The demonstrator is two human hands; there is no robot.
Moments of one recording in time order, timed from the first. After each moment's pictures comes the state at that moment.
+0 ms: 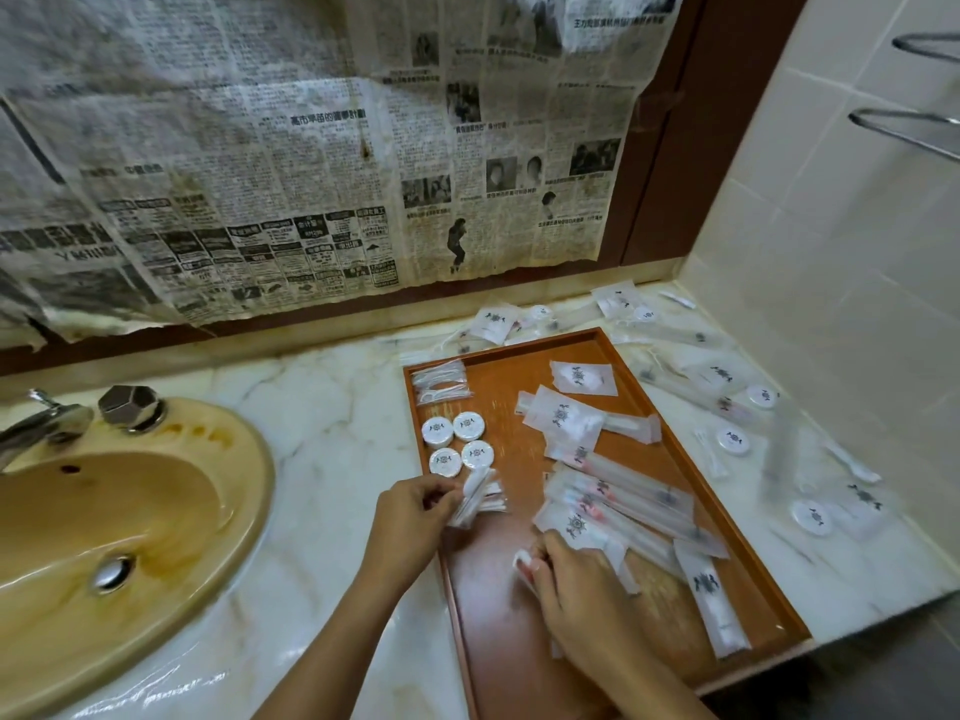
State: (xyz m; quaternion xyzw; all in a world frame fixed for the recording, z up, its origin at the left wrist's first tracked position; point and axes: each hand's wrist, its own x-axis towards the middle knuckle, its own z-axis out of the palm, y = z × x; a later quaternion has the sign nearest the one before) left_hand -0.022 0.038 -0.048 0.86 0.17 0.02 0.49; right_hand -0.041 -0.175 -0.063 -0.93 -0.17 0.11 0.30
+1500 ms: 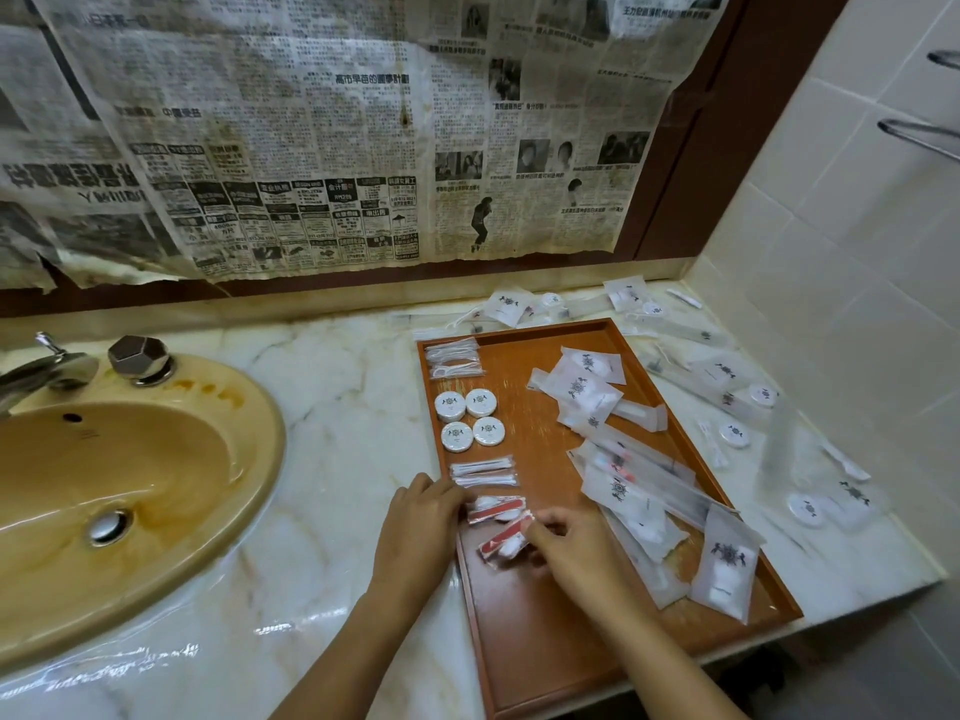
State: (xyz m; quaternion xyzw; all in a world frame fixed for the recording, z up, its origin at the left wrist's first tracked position) left_hand -0.055 0.041 -0.099 0.97 0.00 0.10 0.22; right_hand -0.038 -0.145 -0.051 -0.84 0.06 0.20 0.51
